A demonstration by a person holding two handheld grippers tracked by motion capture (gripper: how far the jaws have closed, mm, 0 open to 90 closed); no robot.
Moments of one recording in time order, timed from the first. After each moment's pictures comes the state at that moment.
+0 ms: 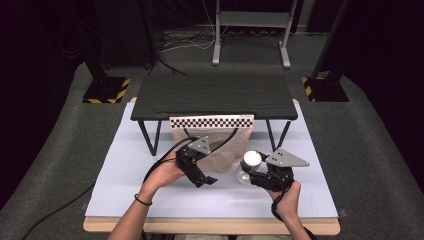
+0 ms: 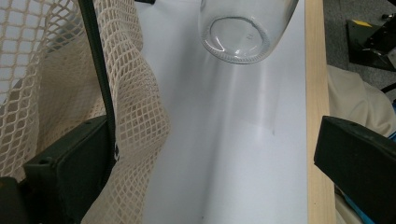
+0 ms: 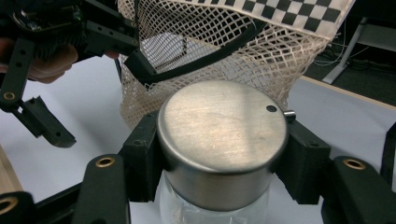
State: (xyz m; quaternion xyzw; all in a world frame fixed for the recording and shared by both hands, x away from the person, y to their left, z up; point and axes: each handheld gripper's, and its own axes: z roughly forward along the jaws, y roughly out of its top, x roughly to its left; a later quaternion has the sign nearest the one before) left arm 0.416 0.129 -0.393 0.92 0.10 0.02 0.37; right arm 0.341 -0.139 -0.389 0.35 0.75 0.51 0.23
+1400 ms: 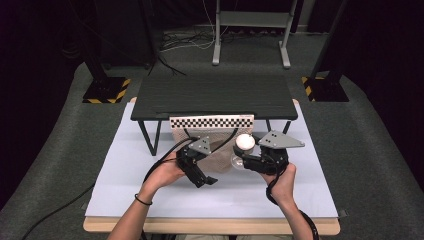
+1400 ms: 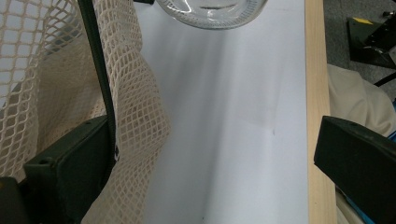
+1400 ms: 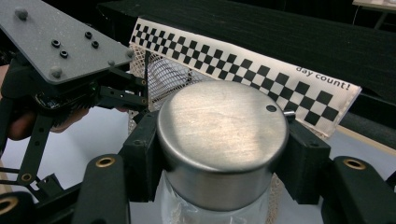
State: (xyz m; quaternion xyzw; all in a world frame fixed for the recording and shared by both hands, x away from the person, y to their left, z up) left arm 0.416 0.128 -0.392 0.92 0.09 0.03 0.37; right arm 0.360 -0.118 -0.342 0.32 0.75 0.52 0.24
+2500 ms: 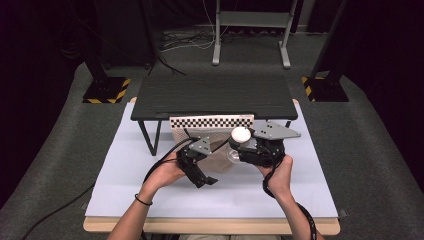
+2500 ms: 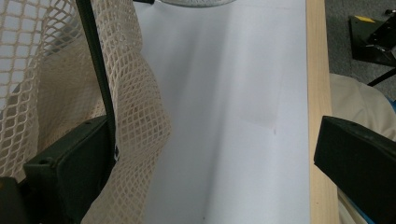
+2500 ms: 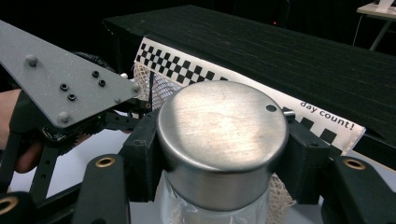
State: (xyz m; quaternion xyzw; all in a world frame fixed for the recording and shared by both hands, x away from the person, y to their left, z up) left arm 0.415 0.127 -0.393 0.93 0.09 0.03 0.37; right arm 0.368 -0.107 -0.322 0.31 0.76 0.52 0.24
